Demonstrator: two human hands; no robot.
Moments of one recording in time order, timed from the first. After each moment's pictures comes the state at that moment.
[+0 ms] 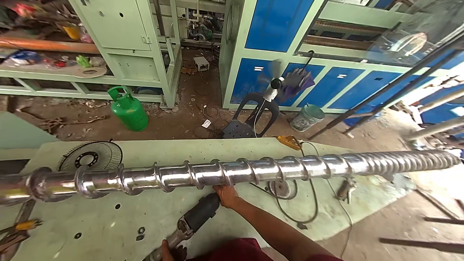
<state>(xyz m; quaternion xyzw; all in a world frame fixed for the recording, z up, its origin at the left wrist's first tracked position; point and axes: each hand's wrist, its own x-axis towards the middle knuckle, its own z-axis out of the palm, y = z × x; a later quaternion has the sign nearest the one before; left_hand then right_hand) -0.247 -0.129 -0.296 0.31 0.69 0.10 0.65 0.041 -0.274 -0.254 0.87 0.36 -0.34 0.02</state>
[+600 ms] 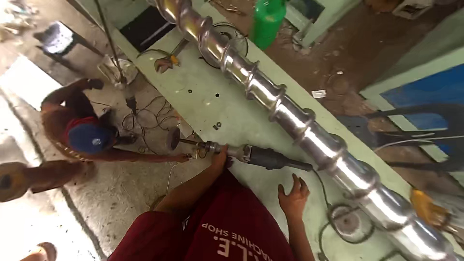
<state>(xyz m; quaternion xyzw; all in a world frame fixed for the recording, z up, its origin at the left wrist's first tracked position) -0.245 -0.116 -0.264 0.19 0.70 0.10 0.68 -0.043 -0.367 -0.251 0.91 0.33 -0.16 -0.18</state>
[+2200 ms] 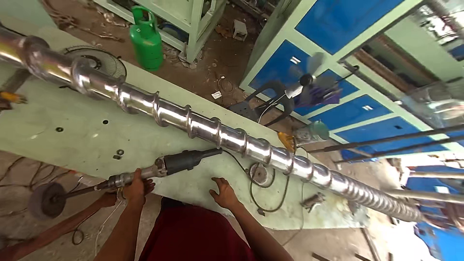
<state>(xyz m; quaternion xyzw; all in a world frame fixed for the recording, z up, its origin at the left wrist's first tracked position) -0.228 -0.142 -0.273 0.29 0.73 0.13 0.60 -0.030 -0.429 -0.238 0.86 0.30 -0.38 -0.14</state>
